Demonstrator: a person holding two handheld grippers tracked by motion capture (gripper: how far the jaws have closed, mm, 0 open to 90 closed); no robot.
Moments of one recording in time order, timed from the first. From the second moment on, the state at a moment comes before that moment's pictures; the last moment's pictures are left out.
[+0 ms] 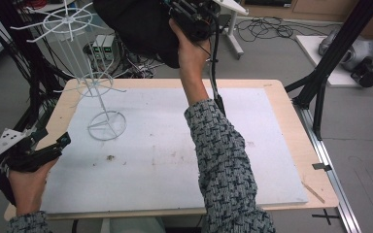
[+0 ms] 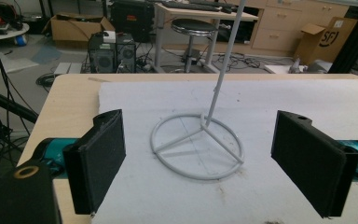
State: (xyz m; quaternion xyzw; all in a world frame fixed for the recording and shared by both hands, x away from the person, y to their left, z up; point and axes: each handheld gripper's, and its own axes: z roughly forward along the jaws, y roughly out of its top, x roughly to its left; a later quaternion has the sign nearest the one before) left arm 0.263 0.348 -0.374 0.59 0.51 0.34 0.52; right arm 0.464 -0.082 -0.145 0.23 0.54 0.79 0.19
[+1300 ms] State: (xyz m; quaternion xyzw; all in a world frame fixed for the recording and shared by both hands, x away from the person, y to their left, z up) left arm 0.261 0.351 -0.372 0.59 0.51 0.34 0.52; right arm 0.481 -0.067 -0.202 0.27 0.57 0.77 0.13
